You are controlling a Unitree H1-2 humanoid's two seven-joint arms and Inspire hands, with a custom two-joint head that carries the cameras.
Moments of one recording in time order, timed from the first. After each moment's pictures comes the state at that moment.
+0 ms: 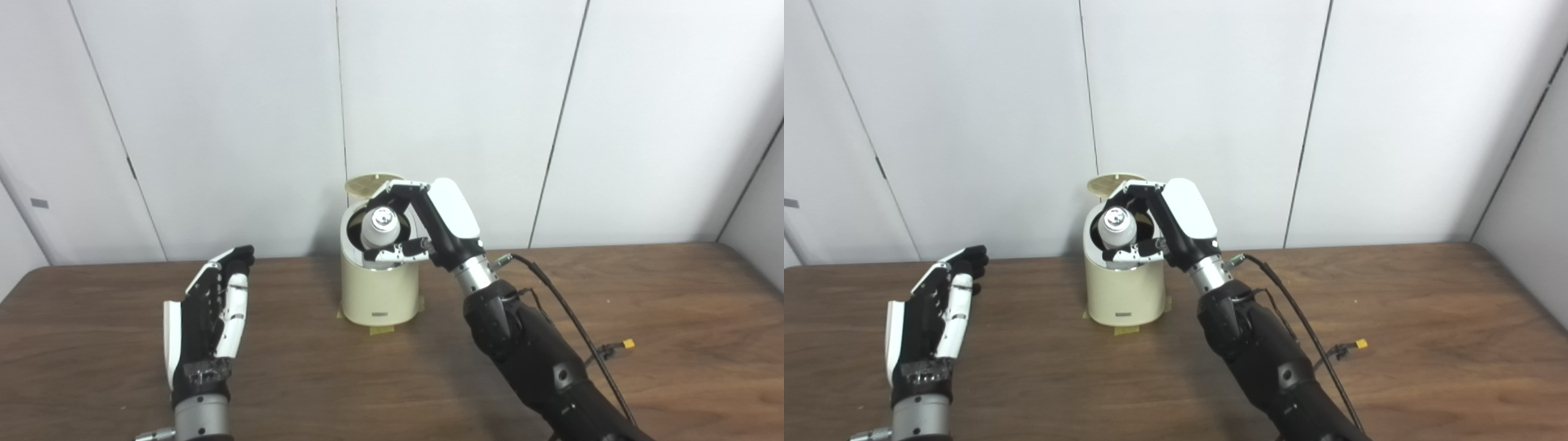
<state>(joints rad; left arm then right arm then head) -0.13 -0.08 0.02 -0.44 0.36 0.29 0.16 -0.76 -0.13 0.31 0.57 -0.64 -0.39 -0.41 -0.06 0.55</state>
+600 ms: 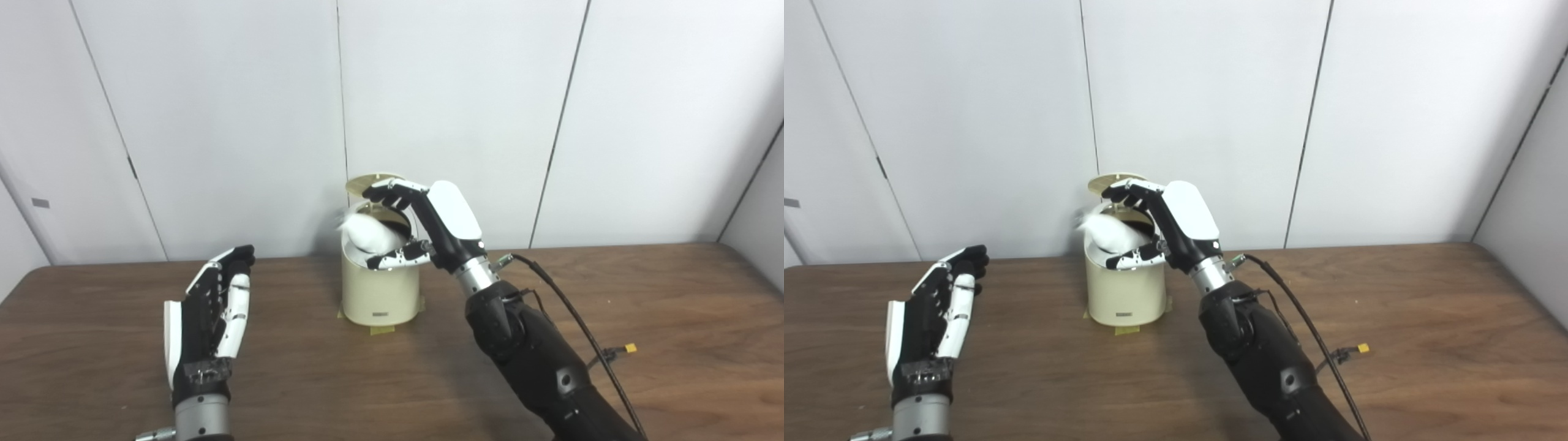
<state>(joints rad) -0.13 -0.08 0.02 -0.44 0.36 0.29 0.16 -0.74 -0.12 0.29 0.54 -0.65 -0.32 -0.35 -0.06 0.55</state>
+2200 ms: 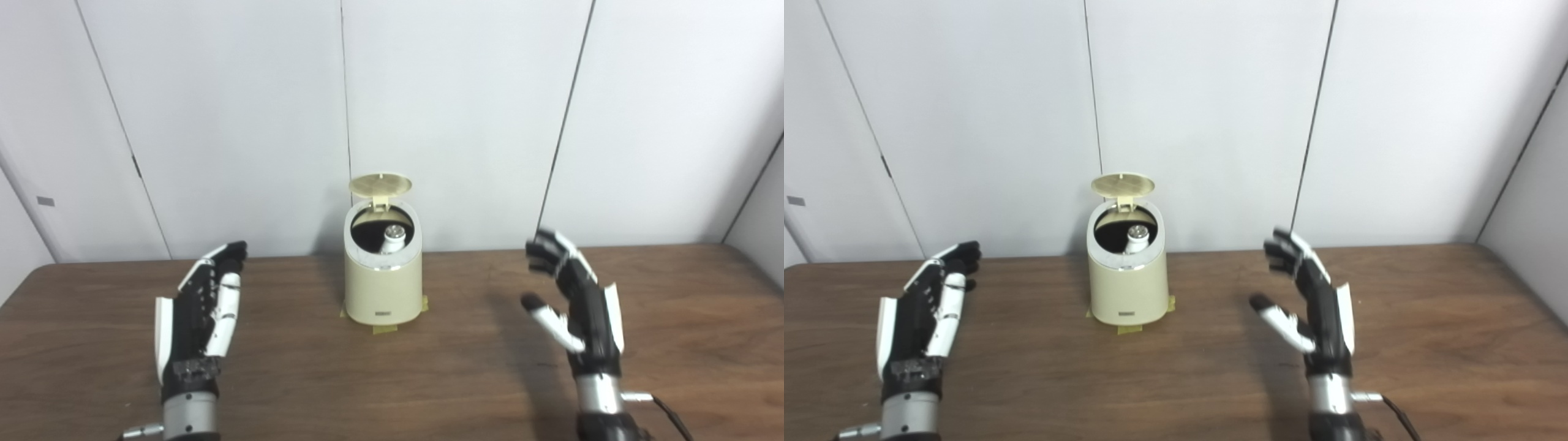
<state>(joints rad) -0.18 0.03 0.03 -0.38 0.31 0.21 0.12 -0.20 -0.25 0.14 0.16 -0.05 -0.44 -0.28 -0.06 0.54</state>
